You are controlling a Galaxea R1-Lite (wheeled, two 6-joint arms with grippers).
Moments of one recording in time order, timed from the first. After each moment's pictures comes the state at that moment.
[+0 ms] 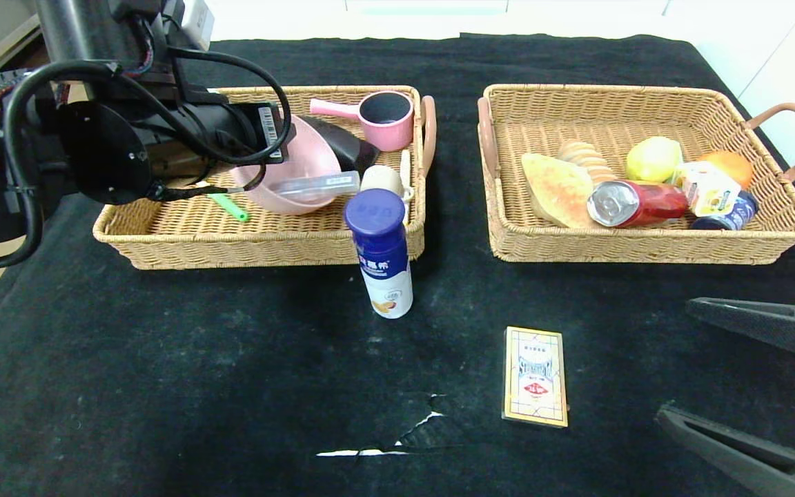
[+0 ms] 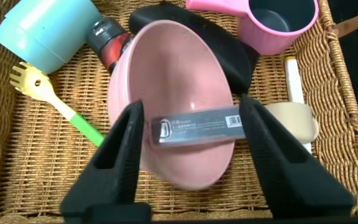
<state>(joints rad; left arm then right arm) -0.41 1.70 -1.48 -0.14 0.41 -0.10 0.57 1.05 -0.52 -0.46 0.31 -0.16</state>
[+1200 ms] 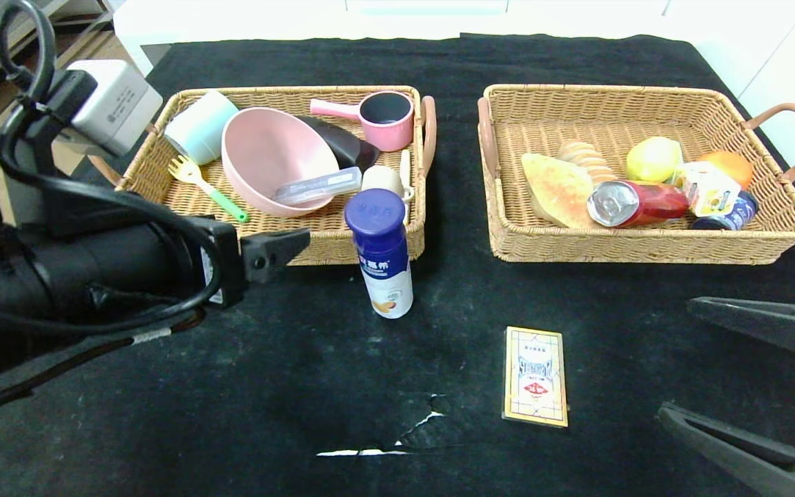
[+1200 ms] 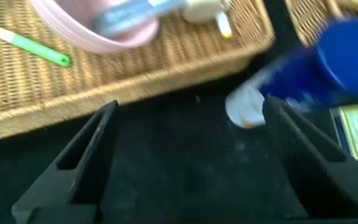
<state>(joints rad) -0.63 1.29 -0.96 -0.12 0.32 -0.04 0.57 1.05 -0.52 -0.46 0.31 -0.16</state>
